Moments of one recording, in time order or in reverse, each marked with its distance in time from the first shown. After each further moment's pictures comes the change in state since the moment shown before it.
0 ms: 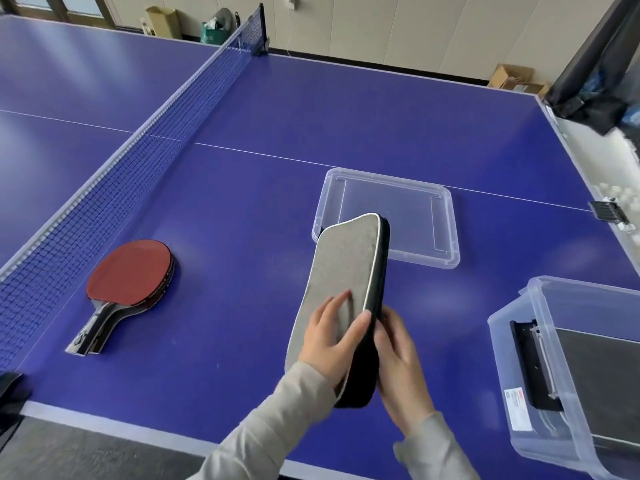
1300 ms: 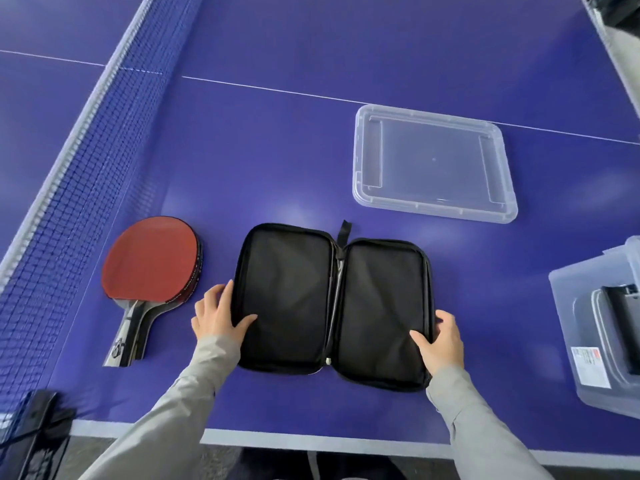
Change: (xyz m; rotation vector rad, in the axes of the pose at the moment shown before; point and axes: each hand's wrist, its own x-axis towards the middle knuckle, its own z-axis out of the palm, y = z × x) left_hand 0.111 -0.180 -0.247 0.835 0.211 -0.155; right_hand 0.060 0.146 0.003 -0.864 0.480 0.406
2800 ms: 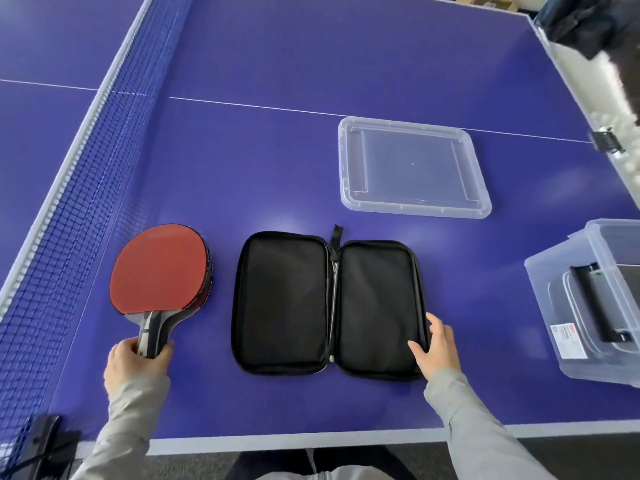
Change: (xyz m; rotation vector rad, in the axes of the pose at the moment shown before) left_hand -0.019 -0.077 -0.071 -0.248 0.237 -0.300; right_hand -0.031 0.014 -0.002 -0.177 -0.023 -0.078
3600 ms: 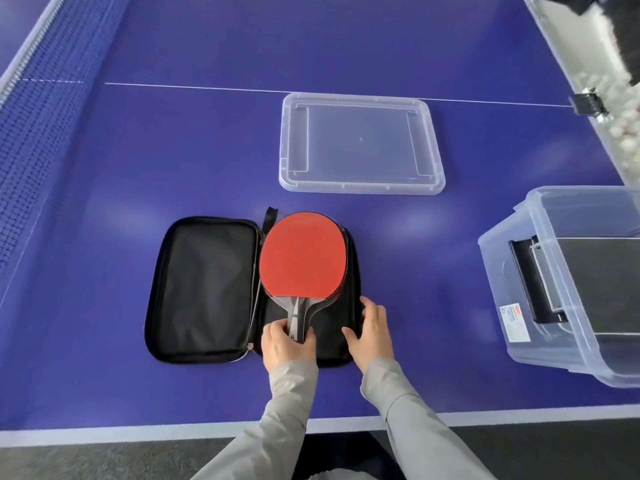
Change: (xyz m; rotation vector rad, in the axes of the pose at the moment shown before) left_hand -0.236 0.154 0.204 -0.124 -0.202 0.025; right_hand 0.017 0.027 -0.008 0.122 -0.112 -0.187
